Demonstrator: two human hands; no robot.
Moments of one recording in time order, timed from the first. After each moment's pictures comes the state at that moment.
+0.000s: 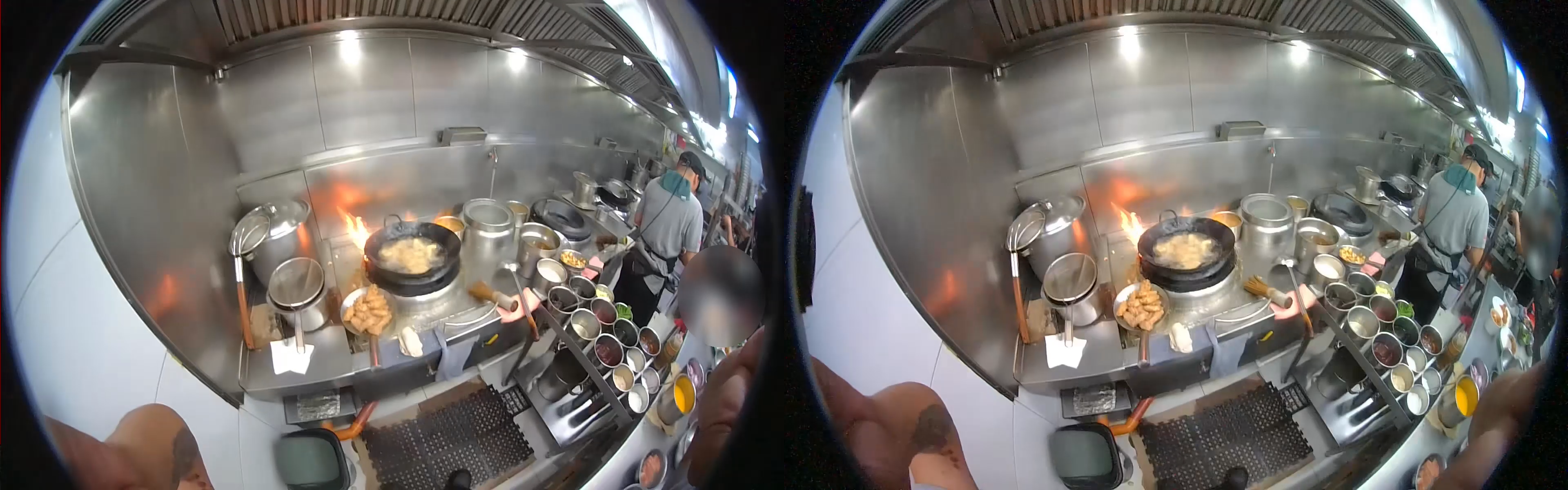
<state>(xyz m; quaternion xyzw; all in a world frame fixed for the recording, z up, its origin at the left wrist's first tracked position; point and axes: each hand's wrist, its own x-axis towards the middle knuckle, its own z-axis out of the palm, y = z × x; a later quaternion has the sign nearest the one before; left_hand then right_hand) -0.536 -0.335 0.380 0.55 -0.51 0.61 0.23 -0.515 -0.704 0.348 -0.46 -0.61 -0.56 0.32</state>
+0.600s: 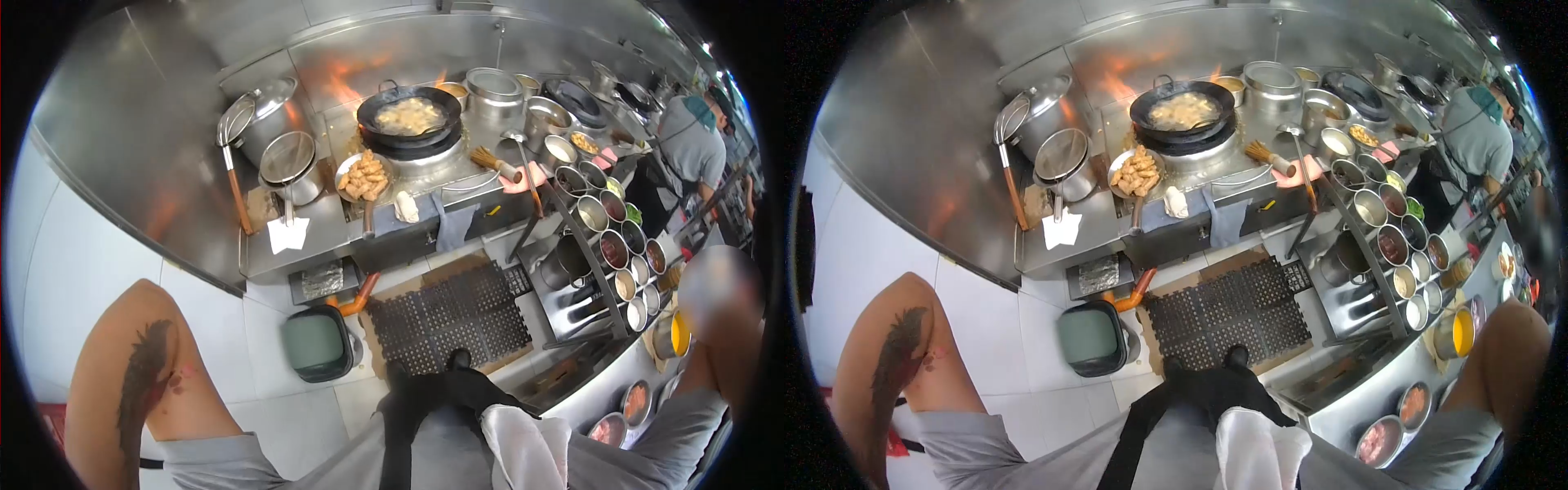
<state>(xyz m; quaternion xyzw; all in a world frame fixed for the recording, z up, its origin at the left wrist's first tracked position) -0.578 -0.394 0.380 0.60 -0.56 0.55 0.14 -0.532 -0.777 0.329 -0.42 -0.62 -0.51 0.42</state>
